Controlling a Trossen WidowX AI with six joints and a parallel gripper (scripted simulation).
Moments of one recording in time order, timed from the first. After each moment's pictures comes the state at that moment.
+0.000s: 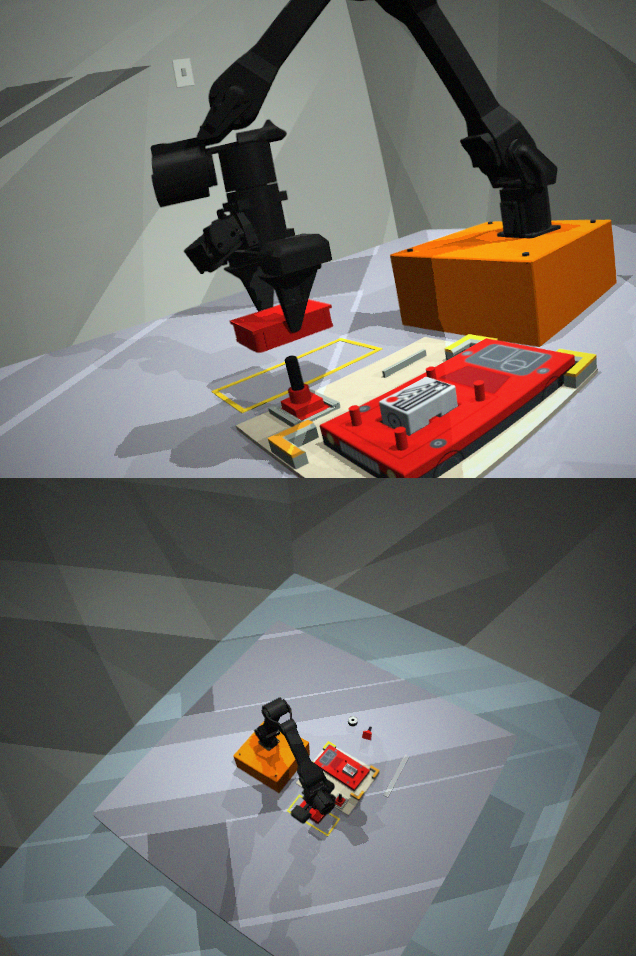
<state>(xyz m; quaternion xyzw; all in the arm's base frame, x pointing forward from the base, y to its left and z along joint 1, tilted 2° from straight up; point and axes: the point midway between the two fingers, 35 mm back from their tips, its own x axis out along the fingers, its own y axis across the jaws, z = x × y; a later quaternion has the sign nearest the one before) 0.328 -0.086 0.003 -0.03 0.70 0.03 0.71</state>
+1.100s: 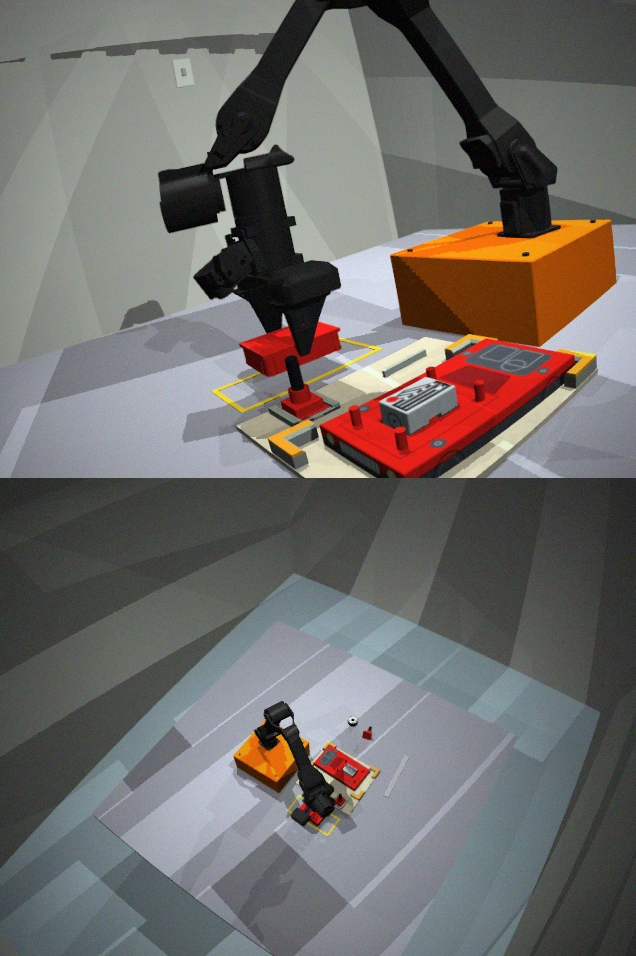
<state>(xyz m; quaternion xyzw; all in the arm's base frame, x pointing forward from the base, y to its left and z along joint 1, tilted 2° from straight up) 0.324 -0.085 -0.026 -0.03 0.70 0.03 0.71</state>
